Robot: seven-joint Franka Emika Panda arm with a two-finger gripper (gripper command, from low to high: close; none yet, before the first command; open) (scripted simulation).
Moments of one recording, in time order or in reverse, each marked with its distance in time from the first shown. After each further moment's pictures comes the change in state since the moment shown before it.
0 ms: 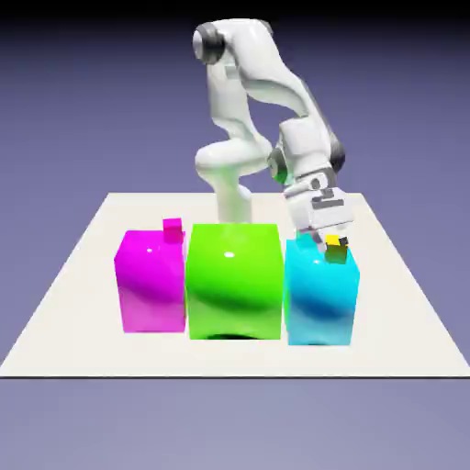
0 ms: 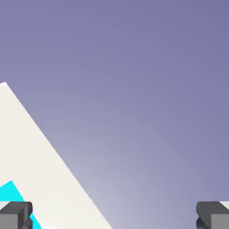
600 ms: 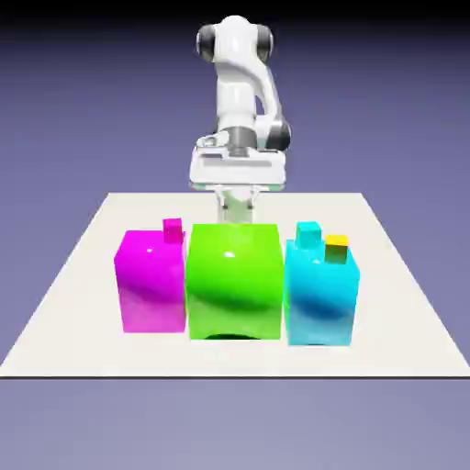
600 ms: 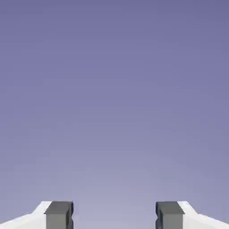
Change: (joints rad) arm -0.652 -0.397 0.174 -0.160 -0.119 -0.016 0.689
